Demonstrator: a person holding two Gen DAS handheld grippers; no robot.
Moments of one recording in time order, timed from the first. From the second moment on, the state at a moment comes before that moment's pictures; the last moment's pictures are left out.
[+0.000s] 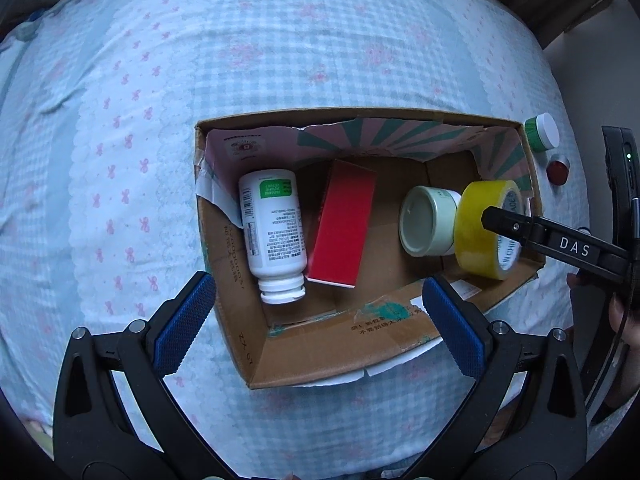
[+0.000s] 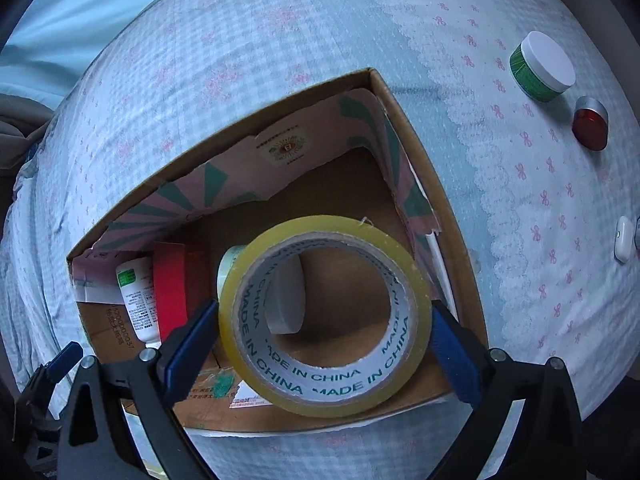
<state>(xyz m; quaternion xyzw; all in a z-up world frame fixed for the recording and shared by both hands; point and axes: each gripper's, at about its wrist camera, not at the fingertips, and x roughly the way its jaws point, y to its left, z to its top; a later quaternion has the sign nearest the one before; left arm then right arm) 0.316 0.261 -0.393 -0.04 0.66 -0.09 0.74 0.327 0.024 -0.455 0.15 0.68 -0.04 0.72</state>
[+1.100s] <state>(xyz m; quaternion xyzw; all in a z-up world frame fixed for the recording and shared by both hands) 0.199 0.238 -0.207 -0.01 0.51 -0.10 0.86 0.210 0.033 -0.281 0.07 0.60 0.00 0.80</state>
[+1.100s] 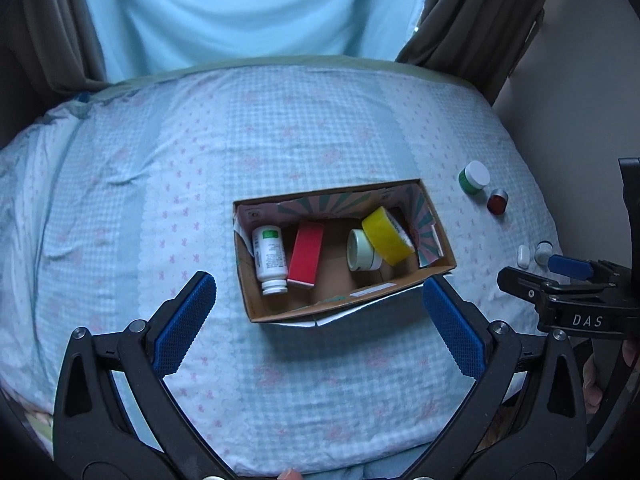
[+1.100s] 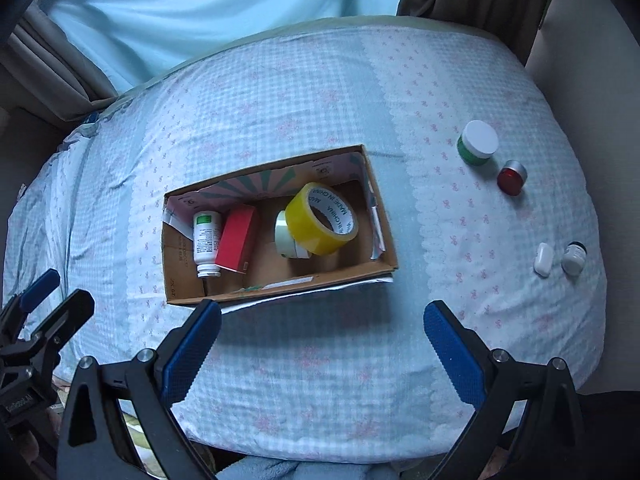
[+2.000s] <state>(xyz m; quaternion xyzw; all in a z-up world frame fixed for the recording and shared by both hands) 0.192 -0.108 -0.211 0.05 0.51 -0.19 0.84 0.108 -0.259 -0.282 0.12 0.56 -0.08 0.82</state>
